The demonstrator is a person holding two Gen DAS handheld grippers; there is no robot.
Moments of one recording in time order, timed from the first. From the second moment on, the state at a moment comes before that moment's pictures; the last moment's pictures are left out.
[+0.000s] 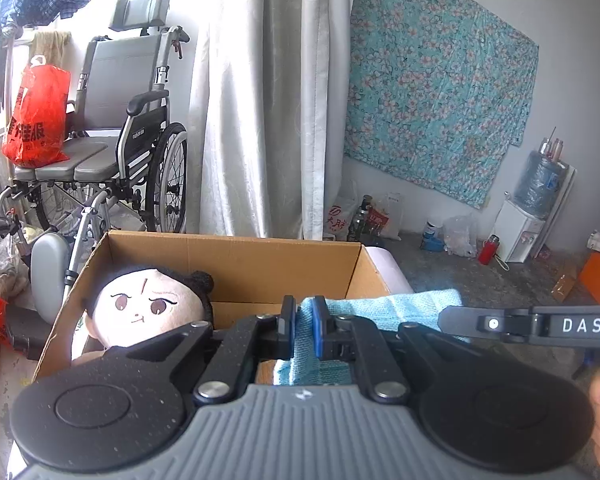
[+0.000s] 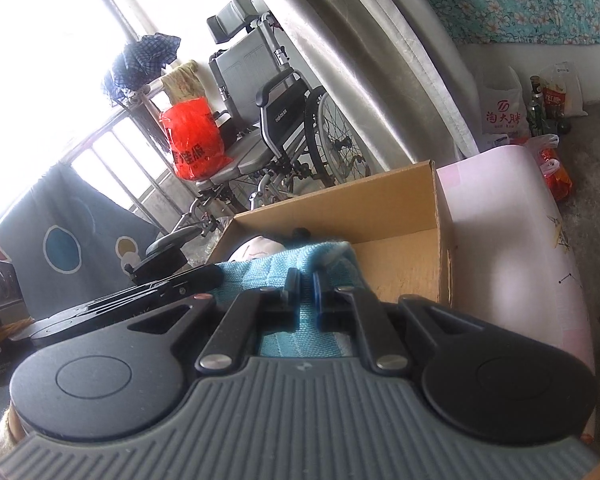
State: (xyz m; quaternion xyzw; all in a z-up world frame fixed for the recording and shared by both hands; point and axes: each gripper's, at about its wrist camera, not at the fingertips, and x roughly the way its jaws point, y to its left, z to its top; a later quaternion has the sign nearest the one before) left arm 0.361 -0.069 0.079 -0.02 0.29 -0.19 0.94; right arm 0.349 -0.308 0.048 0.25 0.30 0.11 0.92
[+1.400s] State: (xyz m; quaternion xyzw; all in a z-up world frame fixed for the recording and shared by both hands) left arm 0.596 -0.106 -0.064 0.01 0.42 -0.12 0.90; right arm 0.649 -0.253 -0.110 0.05 0.41 -0.04 0.91
